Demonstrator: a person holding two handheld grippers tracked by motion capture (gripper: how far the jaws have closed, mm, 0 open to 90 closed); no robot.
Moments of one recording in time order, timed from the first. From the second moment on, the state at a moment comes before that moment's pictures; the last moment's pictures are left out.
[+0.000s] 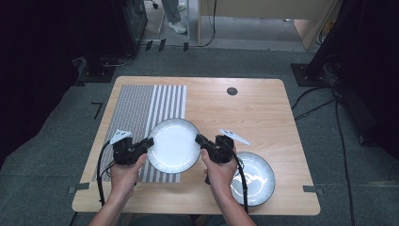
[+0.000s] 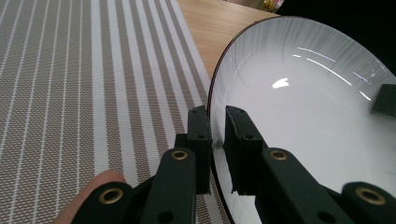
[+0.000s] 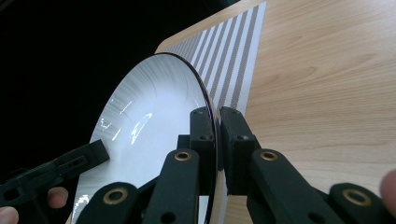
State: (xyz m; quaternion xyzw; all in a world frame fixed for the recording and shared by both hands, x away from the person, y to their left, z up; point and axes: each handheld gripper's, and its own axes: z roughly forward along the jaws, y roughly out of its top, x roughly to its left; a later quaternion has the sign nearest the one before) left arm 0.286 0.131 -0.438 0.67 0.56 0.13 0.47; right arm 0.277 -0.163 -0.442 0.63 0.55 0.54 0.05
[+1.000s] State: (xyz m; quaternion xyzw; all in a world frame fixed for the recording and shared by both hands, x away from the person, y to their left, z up) left arm 0.308 0.185 -0.444 0.64 0.60 0.14 0.46; right arm 0.321 -0.102 -0.450 0.62 0.58 0.53 0.03
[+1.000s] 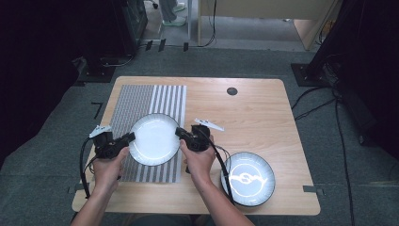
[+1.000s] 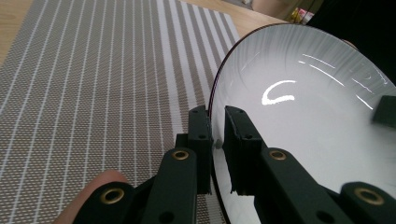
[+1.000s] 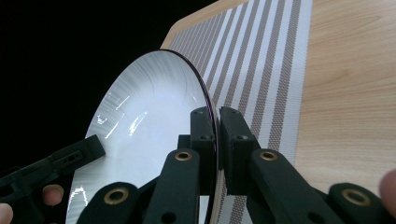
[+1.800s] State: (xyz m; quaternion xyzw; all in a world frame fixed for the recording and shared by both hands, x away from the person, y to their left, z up) left arm 0.344 0.227 -0.452 0.61 0.64 0.16 0.44; right arm 0.373 -0.054 -0.458 0.61 0.60 0.51 0.01
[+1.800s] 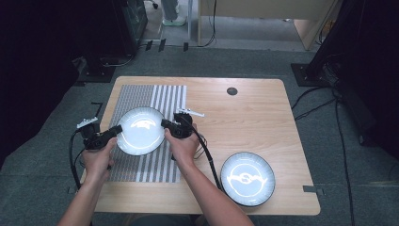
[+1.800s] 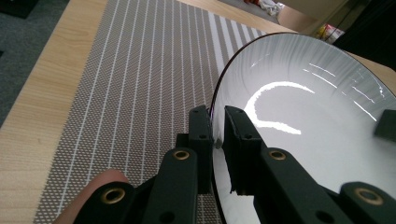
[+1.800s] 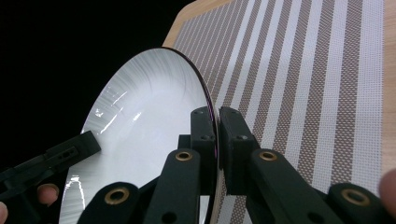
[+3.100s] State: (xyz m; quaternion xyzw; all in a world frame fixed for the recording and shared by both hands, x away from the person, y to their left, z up) left arm 0.393 0.221 -0.495 0.60 0.67 0.14 0.40; right arm 0.423 -0.048 -0.497 0.64 0.62 0.46 0.01
